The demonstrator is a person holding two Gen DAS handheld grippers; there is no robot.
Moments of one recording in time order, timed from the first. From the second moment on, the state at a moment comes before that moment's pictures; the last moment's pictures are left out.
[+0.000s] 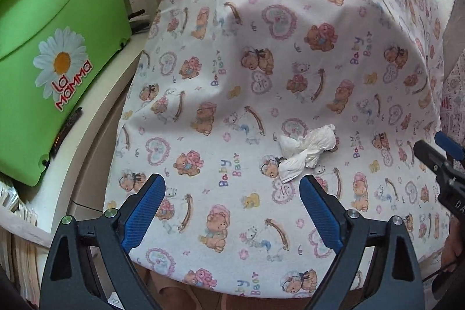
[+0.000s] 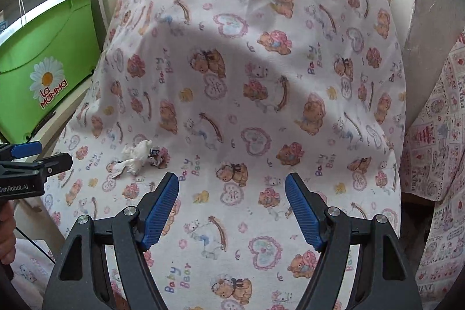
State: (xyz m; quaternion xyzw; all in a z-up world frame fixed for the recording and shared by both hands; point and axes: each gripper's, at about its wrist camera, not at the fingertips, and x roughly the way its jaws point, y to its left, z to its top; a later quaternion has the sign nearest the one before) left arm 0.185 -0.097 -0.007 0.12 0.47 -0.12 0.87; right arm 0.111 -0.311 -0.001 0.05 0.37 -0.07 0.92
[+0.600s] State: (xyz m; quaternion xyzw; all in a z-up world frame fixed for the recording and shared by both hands) left arm 0.197 -0.164 -0.056 0.14 0.47 -0.18 0.85; right arm 0.140 -0.326 -0.006 0.06 0.38 -0.09 0.92
